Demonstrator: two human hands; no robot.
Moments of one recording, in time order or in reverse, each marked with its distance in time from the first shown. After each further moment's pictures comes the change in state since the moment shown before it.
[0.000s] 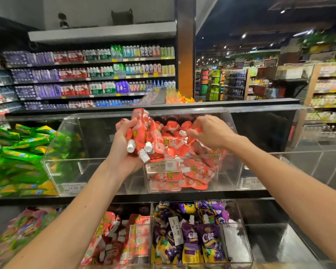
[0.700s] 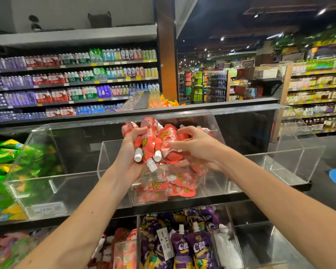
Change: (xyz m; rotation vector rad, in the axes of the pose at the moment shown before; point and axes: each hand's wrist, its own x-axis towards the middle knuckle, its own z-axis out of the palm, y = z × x) left_hand 0.051 -0.033 0.025 0.015 -0.131 -0.109; right_hand -0.024 -0.004 0.009 1.016 -0.183 0.361
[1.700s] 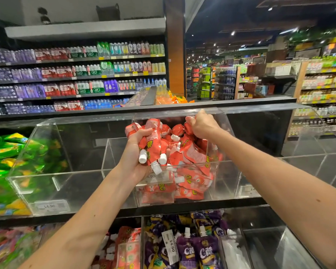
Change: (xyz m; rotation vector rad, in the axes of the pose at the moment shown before) left_hand 0.003 0.001 -0.008 0.036 0.095 0.012; right_hand 0.101 -0.005 -0.012 -0.653 0.398 -0.051
